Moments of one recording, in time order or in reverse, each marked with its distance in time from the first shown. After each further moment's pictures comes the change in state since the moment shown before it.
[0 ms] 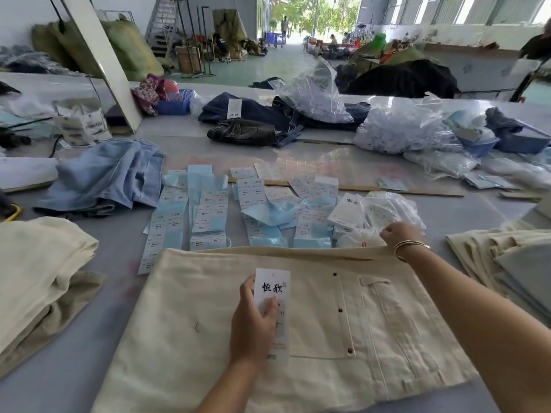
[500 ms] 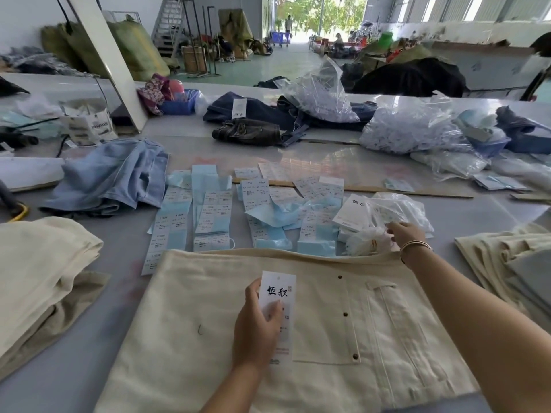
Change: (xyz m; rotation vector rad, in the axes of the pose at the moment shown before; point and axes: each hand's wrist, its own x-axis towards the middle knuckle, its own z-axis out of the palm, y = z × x) left_hand 0.001 -0.003 0.002 0.047 -0.025 -0.013; right_hand 0.018 0.003 0.014 0.722 0.017 0.217
